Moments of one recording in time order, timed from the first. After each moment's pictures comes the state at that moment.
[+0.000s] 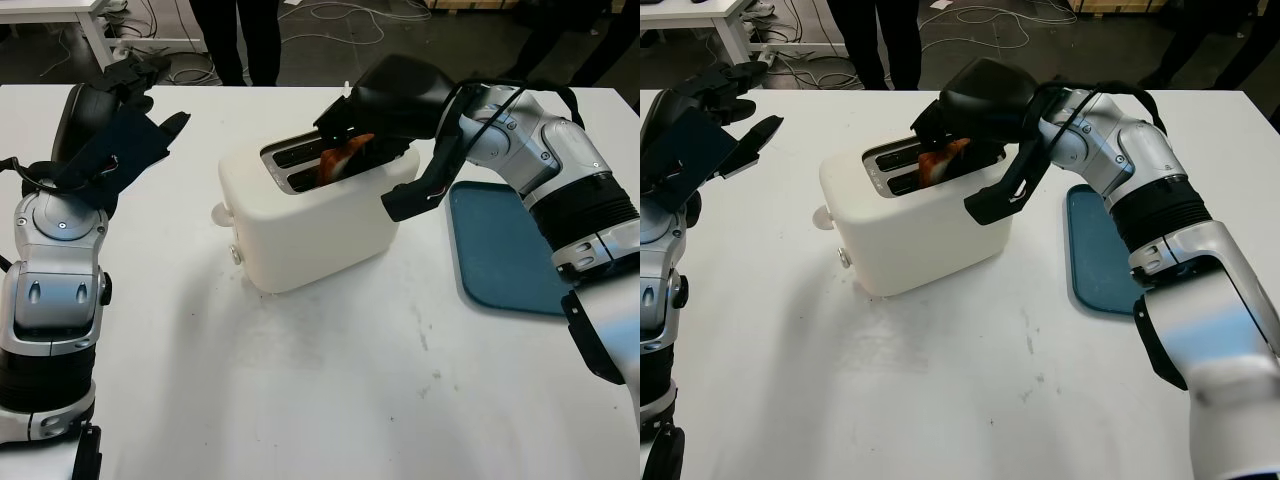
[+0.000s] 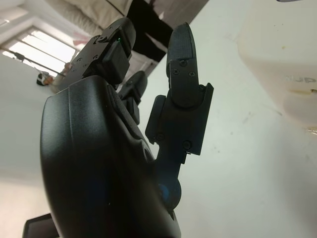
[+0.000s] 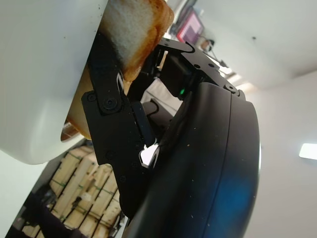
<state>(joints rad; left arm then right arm) -0.48 0.46 0.09 -0.33 0.21 0.61 -0.15 -1.14 -0.53 0.47 0.72 -0.73 -0.66 0.19</state>
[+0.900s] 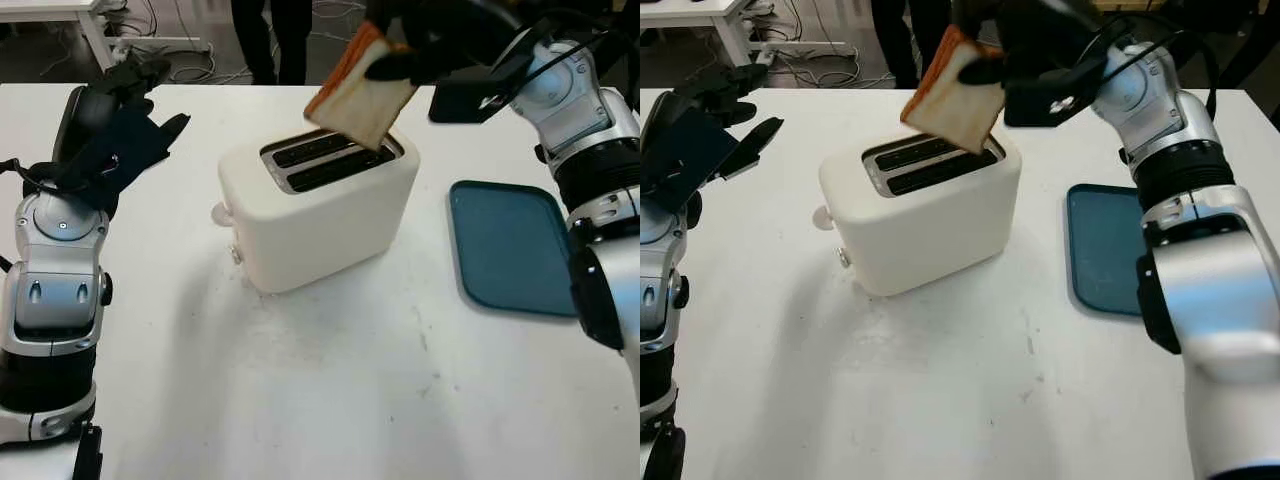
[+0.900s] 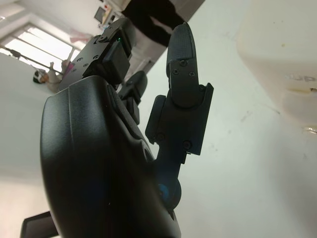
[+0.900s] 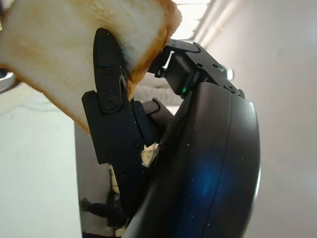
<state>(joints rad) -0.48 0.46 0.10 -0.33 0.21 0.63 -0.15 -1.33 -0.51 0.18 1.08 -0.37 -0.65 0.25</state>
